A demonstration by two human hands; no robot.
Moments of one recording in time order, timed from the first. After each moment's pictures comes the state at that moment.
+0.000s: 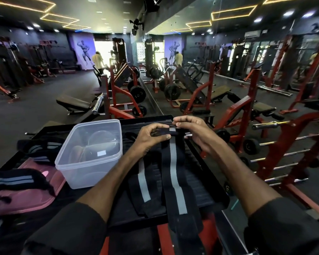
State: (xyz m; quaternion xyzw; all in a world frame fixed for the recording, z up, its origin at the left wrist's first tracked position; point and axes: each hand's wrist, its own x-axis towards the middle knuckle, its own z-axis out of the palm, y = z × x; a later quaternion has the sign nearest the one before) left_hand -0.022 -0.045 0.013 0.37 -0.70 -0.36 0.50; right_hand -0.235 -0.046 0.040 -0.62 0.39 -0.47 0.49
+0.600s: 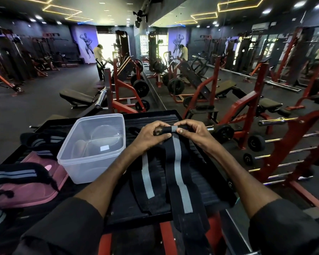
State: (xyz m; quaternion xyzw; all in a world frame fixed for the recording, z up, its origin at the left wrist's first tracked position) left_hand -0.006 -0.049 0.003 0.42 -0.72 -0.35 0.42; right_hand -0.229 -0.055 0.003 -0.73 0.34 -0.47 0.35
